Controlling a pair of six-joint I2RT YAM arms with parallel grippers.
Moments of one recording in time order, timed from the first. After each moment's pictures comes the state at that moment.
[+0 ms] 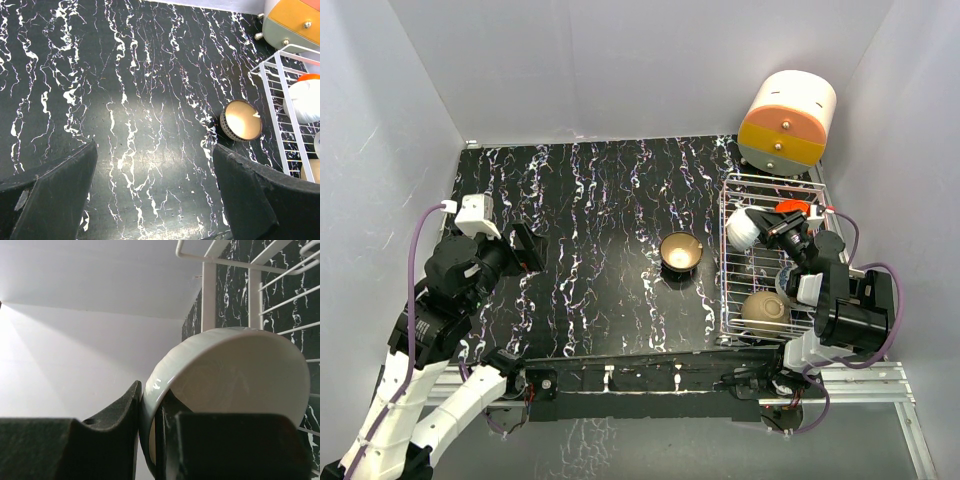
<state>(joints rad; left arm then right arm) -0.46 0.61 1.05 -0.76 -0.21 -0.36 -0.30 1.52 0.35 1.24 -0.79 1.48</state>
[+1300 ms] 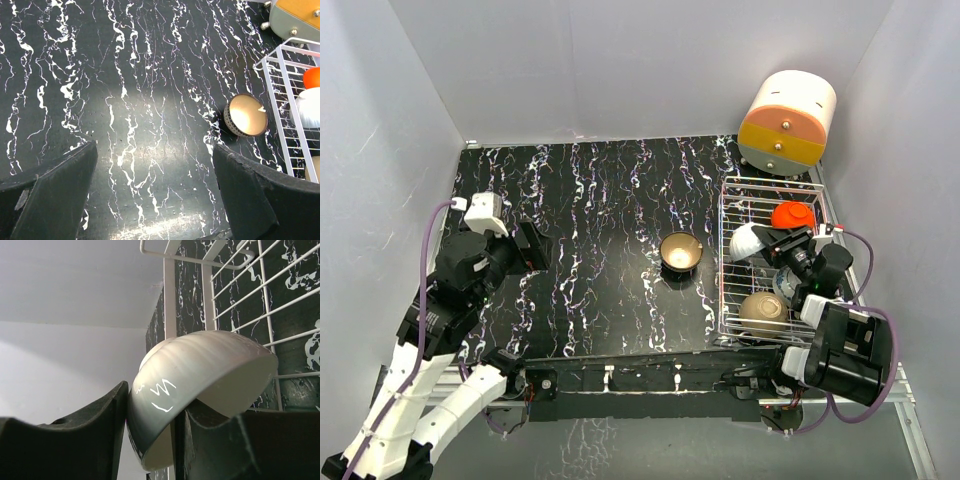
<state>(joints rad) -0.46 0.64 1.02 -0.74 -0.21 -0.36 -0.39 1.24 0.23 0.85 -0.75 1.24</state>
